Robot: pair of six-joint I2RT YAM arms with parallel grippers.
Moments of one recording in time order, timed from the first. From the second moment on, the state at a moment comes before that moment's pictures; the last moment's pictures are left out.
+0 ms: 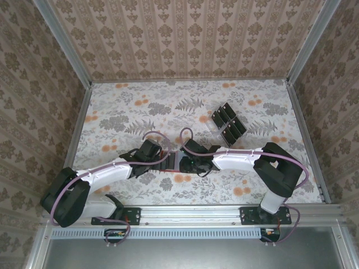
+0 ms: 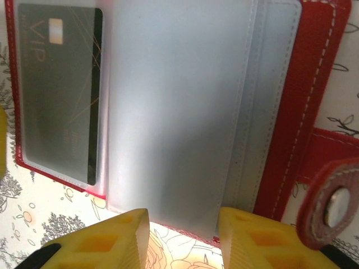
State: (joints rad) left arm -0.73 1.28 0.53 -0.27 -0.17 -0.53; right arm 0.90 1.70 0.92 -0.30 -0.06 0.90
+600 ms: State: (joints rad) left arm -0.73 1.27 0.52 -0.26 -0.17 -0.53; right arm 0.90 1.72 0.93 -0.18 -0.09 0.92
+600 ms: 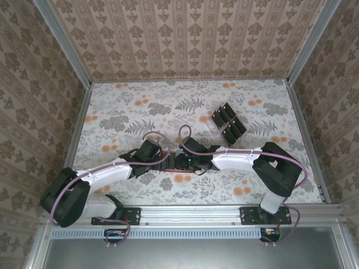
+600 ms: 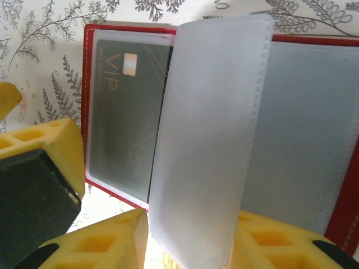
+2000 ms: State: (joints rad) left arm -0.71 1.12 0.49 -0.38 -0.28 -0.58; right arm 0.61 1.55 1.24 -0.57 -0.09 0.54
